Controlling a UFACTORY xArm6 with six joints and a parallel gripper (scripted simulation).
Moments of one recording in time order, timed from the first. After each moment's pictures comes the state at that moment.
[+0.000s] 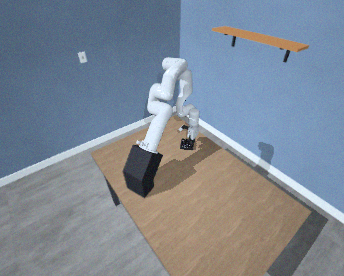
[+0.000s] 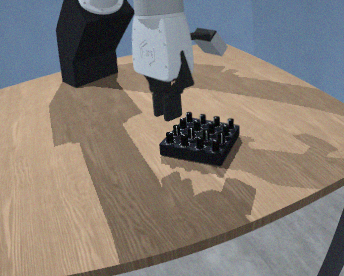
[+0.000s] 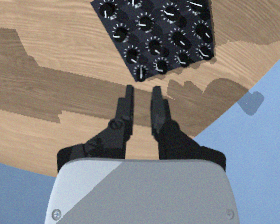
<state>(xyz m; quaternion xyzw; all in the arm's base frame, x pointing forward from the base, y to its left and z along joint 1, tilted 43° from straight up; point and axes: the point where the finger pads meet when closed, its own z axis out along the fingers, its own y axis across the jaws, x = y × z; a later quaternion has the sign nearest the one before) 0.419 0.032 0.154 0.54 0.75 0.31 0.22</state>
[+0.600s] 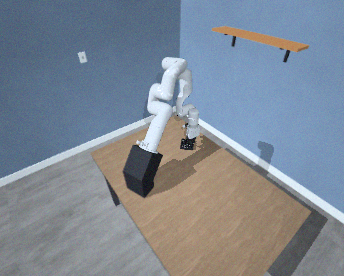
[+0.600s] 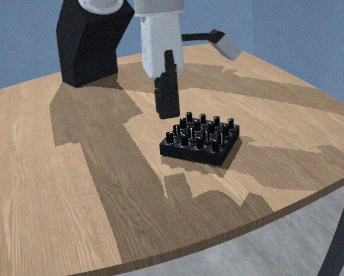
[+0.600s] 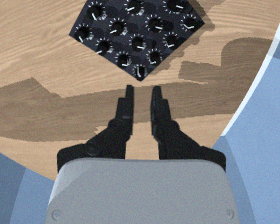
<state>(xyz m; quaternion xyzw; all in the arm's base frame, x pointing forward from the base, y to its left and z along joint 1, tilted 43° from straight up) 0.417 0.031 0.157 0.70 0.61 0.36 0.14</state>
